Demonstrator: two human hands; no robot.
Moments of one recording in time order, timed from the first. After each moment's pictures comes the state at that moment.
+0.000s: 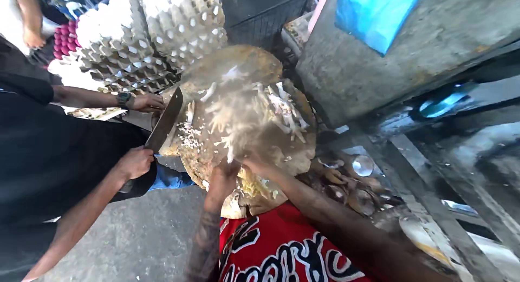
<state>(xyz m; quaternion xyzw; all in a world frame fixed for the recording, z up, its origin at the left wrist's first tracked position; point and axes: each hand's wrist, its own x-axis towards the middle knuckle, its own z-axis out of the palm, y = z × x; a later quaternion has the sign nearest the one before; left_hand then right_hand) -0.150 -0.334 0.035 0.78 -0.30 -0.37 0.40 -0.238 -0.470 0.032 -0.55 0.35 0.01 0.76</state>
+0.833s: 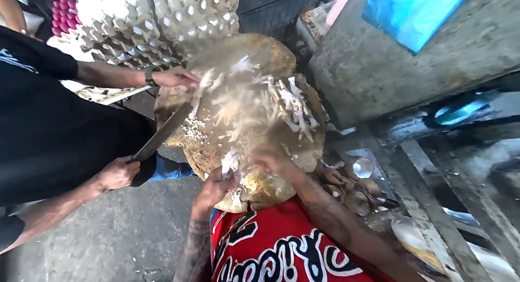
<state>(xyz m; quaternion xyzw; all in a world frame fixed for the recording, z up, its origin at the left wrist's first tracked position) -0.142 -0.291 0.064 0.62 -0.17 -0.54 0.54 -0.265 -0.491 0.020 -0.54 0.32 -0.05 0.78</state>
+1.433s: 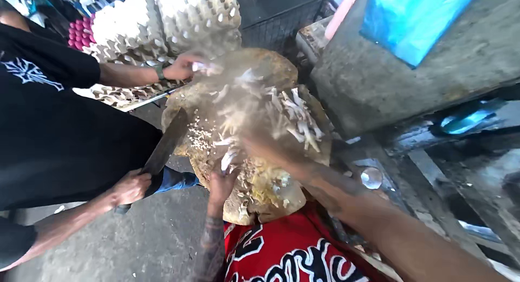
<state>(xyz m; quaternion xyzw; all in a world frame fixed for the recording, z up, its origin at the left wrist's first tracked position) -0.132 -0.320 0.030 0.78 -0.22 -0.29 0.51 -0.165 -0.512 0.070 -0.91 0.19 0.18 0.32</state>
